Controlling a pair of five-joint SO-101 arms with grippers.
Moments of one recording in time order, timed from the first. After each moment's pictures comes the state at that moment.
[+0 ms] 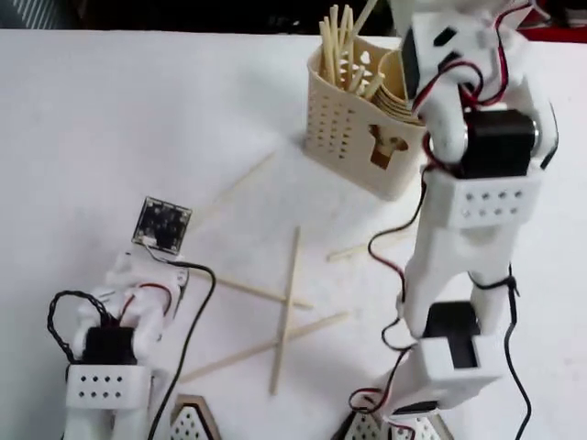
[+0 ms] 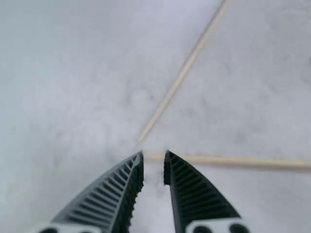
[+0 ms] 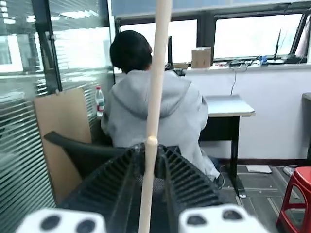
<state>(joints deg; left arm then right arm) -5.6 -78.5 82.4 54.5 -17.2 -7.7 6.6 -59.6 51.2 -2.6</state>
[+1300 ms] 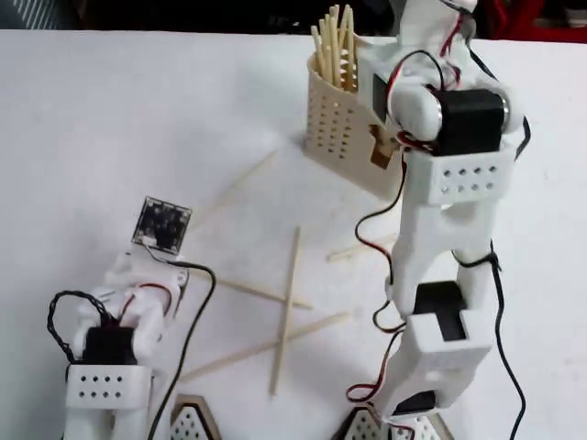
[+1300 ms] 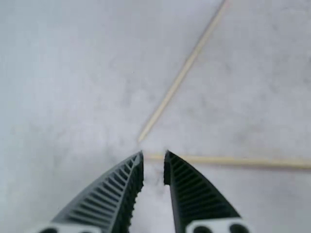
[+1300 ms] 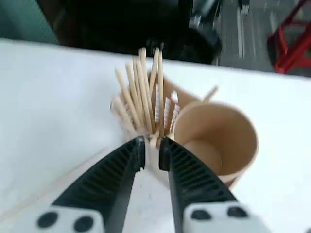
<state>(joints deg) -5.6 -78.5 82.4 54.5 -17.2 -10.5 12.1 -64.2 97.5 2.8</state>
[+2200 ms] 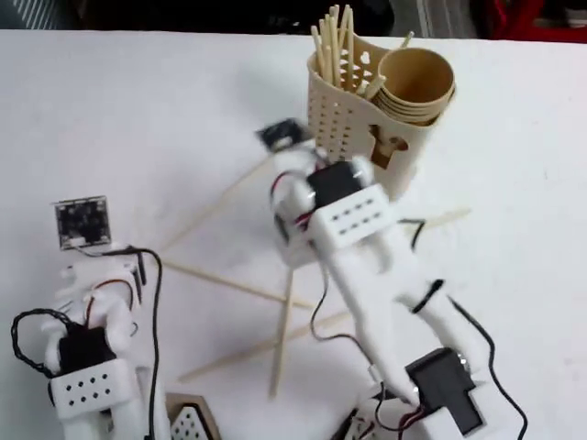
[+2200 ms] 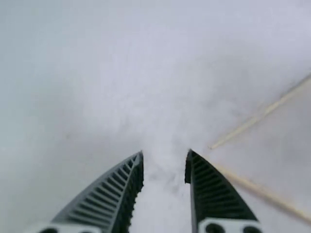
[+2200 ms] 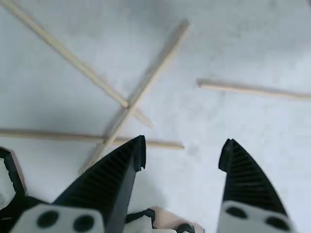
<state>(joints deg) -24.0 -78.5 82.4 51.1 -7.3 -34.0 -9.3 13.5 89.4 -0.2</state>
